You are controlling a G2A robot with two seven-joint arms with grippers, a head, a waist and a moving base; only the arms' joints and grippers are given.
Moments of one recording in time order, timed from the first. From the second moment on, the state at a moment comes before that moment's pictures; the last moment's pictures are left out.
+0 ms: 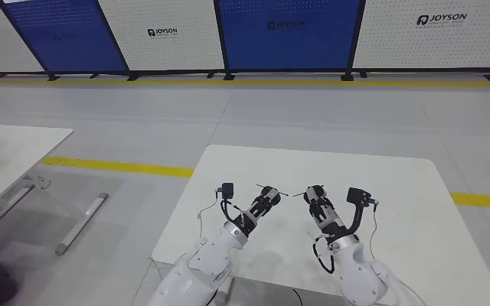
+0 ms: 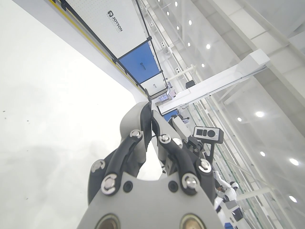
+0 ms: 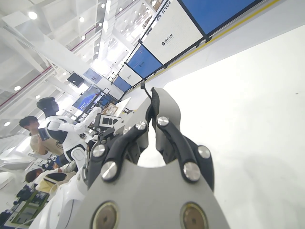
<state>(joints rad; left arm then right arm) 1.51 -1.24 -1.14 -1.67 0.04 -0.22 -0.05 -1.35 -1.17 0.89 -1.77 -0.35 0.12 -0.10</state>
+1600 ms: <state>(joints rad) 1.51 -1.24 -1.14 -1.67 0.04 -0.22 -0.05 -1.35 -1.23 0.92 -1.74 -0.40 0.11 -0.03</state>
